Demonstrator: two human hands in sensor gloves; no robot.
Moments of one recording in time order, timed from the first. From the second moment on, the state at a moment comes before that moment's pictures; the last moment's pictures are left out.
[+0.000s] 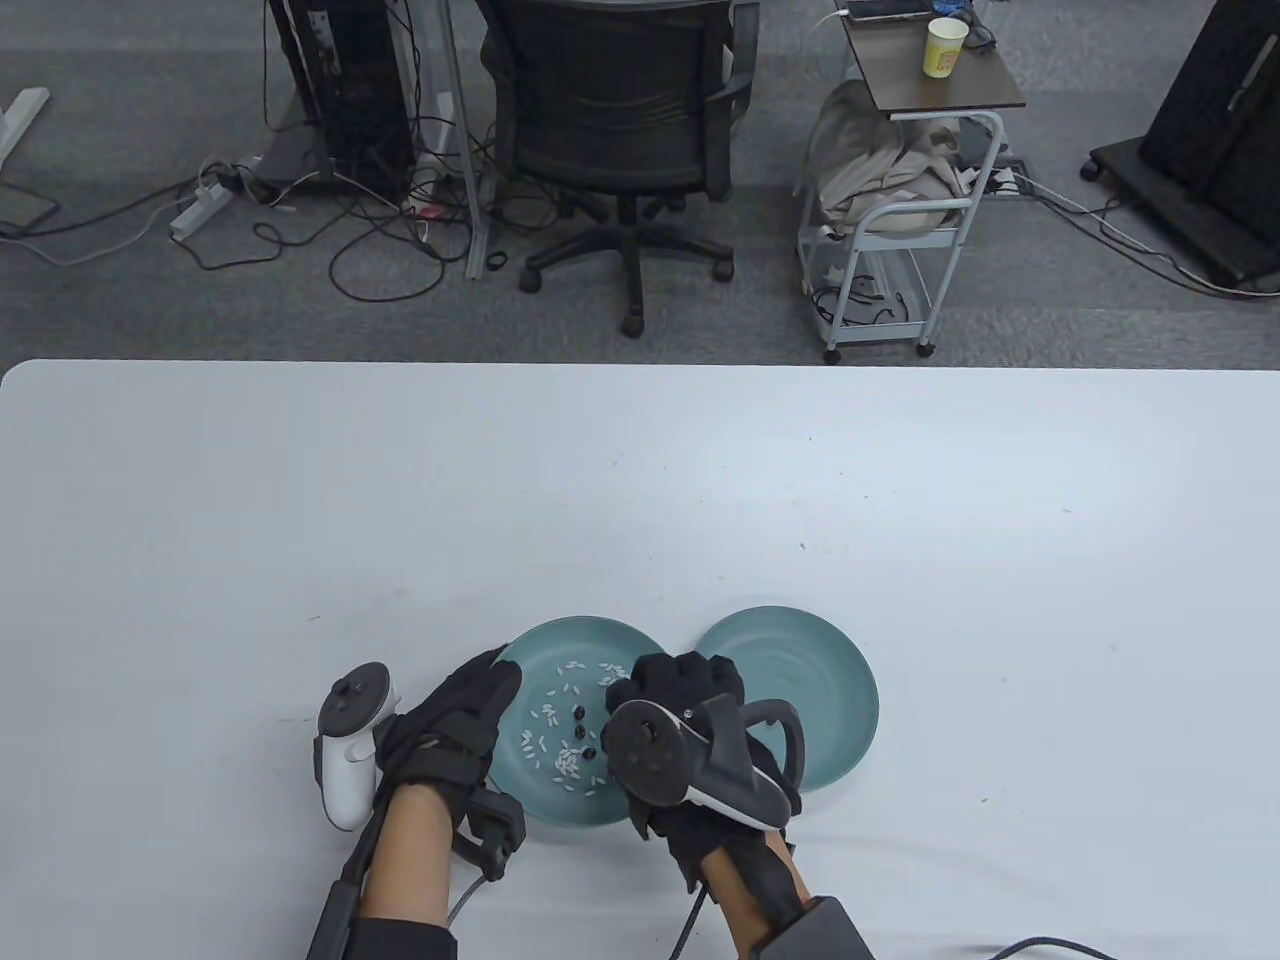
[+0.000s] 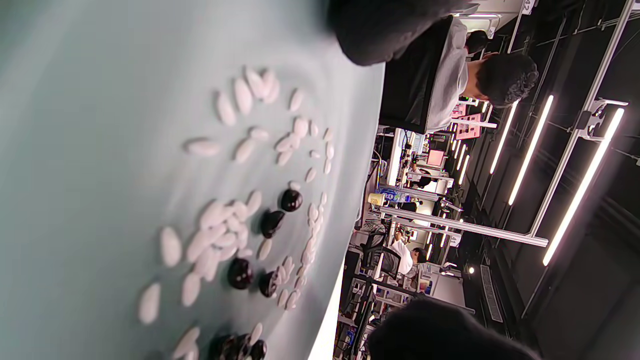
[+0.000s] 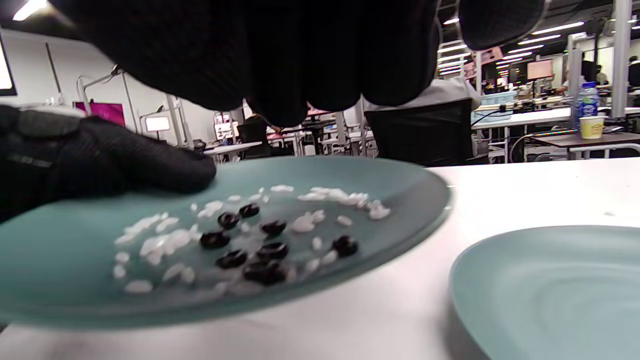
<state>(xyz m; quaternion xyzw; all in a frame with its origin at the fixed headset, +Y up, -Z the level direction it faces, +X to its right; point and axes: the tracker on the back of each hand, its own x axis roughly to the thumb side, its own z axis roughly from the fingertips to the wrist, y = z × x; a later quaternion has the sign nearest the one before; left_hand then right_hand) -0.217 -0.758 -0.272 -0.21 0.08 0.70 0.67 0.005 -0.647 -0.238 0.20 -0.02 0.98 0.09</state>
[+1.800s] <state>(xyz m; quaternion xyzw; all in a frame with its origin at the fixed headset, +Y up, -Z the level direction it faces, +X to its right) -0.215 -0.763 -0.273 -0.25 0.06 0.72 0.64 -0.033 -0.680 -0.241 0.20 0.02 0.98 0.00</state>
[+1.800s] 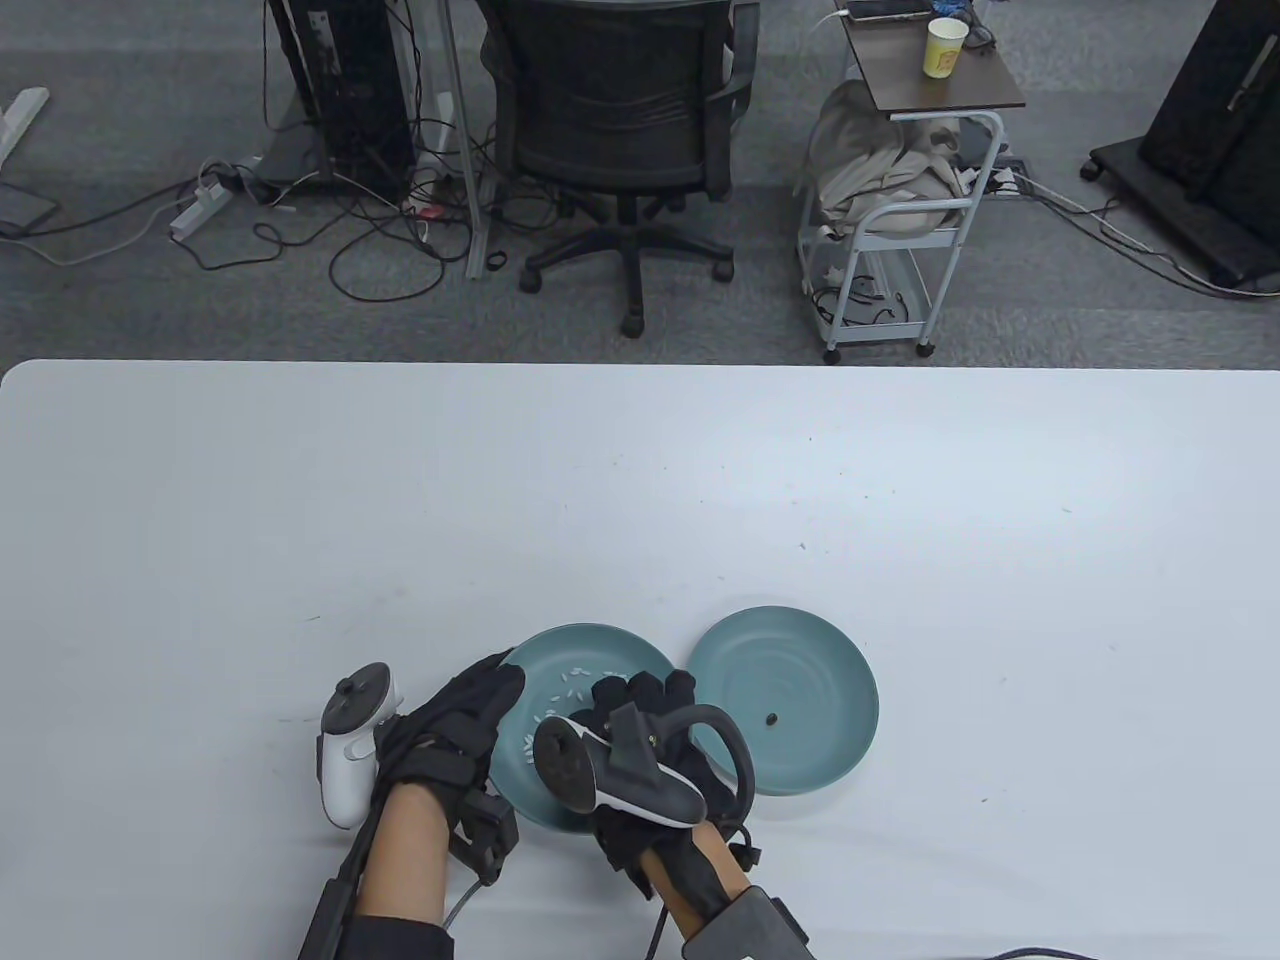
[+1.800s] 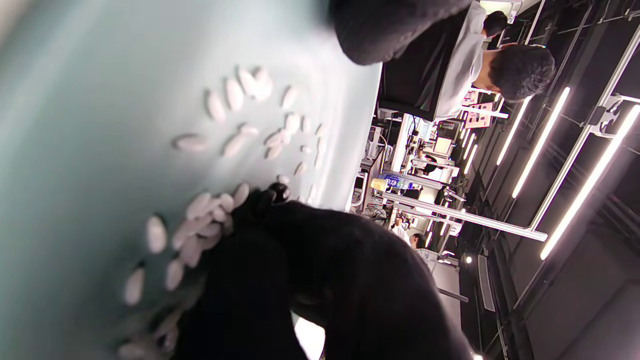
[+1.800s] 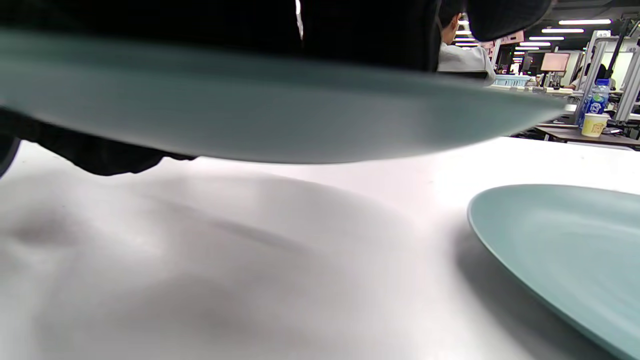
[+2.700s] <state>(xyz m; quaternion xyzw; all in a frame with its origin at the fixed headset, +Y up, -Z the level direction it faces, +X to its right) -0.213 -0.763 -0.274 -0.27 0.03 0.70 0.66 -0.029 -0.682 -0.242 0.22 0.07 0.97 0.04</state>
